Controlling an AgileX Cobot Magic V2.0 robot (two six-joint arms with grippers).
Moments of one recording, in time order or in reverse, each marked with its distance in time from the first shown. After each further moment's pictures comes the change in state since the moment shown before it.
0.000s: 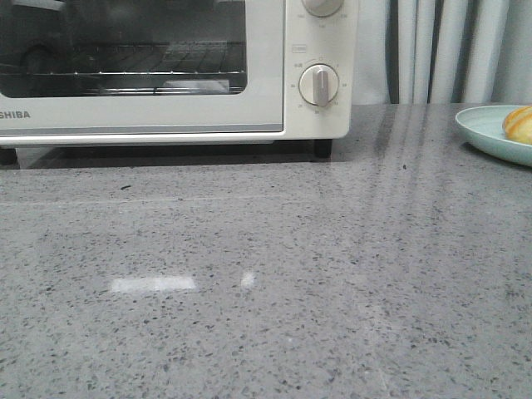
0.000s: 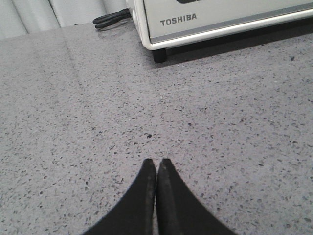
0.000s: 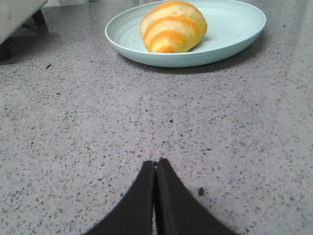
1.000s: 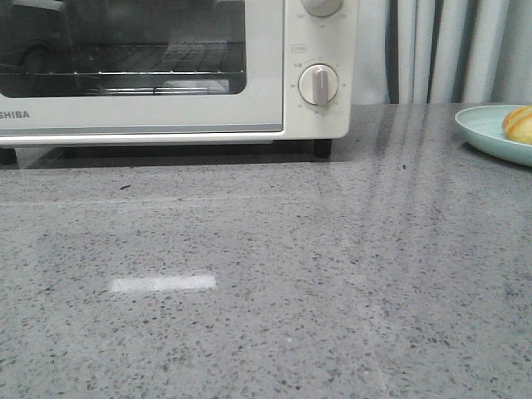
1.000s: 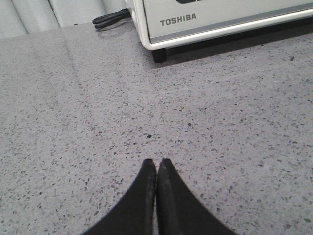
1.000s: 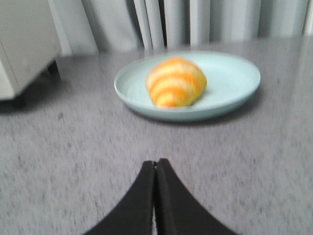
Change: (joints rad) left arm 0.000 0.000 -0.001 0.000 0.000 0.000; right arm 0.000 0.000 0.000 -0.016 -0.181 0.000
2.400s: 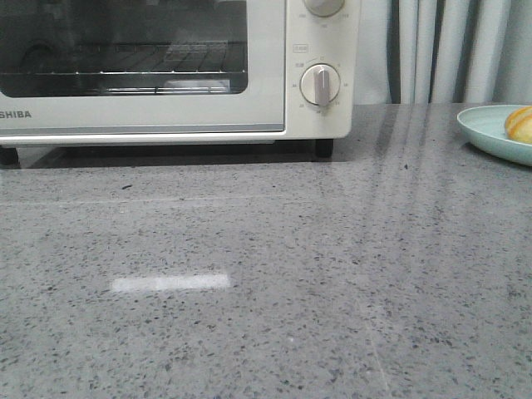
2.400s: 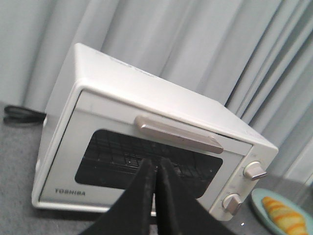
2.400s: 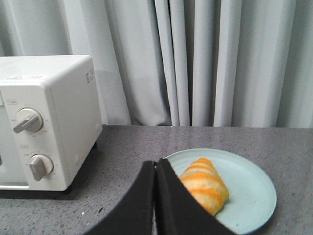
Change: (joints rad) left arm 0.000 0.382 -0.563 -0.713 0.024 0.126; right arm 0.039 0.293 -0.490 0.138 0.128 -0.185
